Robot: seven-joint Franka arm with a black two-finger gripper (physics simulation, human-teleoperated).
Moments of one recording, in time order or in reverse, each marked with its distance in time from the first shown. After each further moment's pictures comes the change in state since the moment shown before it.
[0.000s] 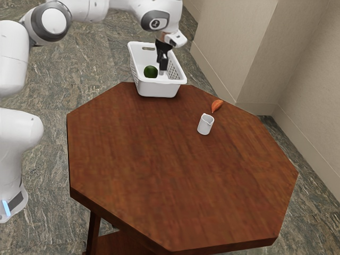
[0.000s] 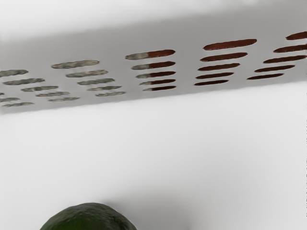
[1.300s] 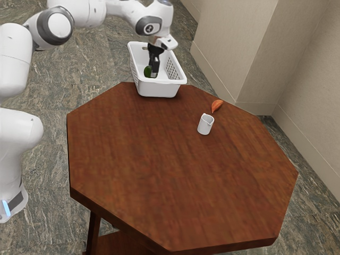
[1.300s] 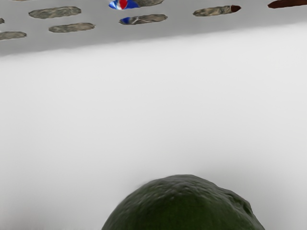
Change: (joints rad) arm -0.022 0.093 0.095 0.069 0.014 0.019 0.071
